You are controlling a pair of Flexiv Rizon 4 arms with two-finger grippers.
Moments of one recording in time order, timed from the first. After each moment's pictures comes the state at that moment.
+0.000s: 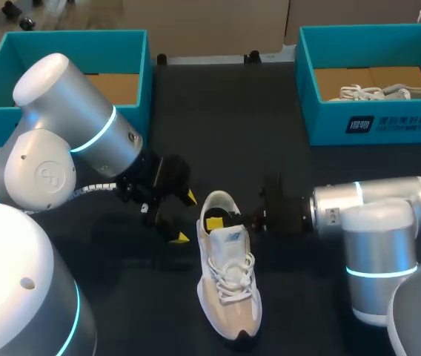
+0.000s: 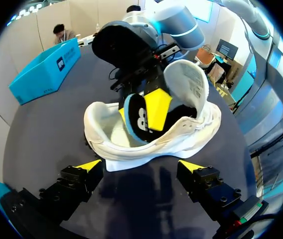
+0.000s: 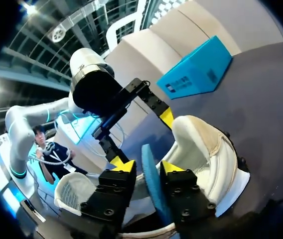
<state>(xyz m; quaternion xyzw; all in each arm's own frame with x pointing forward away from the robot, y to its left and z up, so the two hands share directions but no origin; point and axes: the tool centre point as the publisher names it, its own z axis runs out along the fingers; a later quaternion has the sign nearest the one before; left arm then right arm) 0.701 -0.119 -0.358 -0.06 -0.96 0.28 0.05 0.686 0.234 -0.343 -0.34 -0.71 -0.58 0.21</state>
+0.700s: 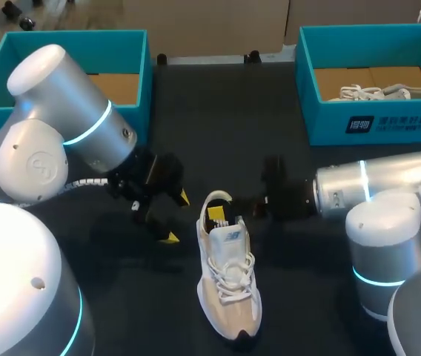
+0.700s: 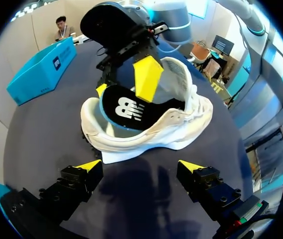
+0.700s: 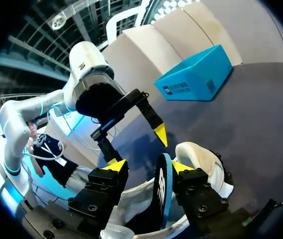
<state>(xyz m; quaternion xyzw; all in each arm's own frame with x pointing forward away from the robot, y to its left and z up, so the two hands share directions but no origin) 0.695 -0.102 -0.349 -0.09 -0.96 0.26 0.06 0.699 0.224 -0.318 -0.34 -0.75 -0.55 0.17</state>
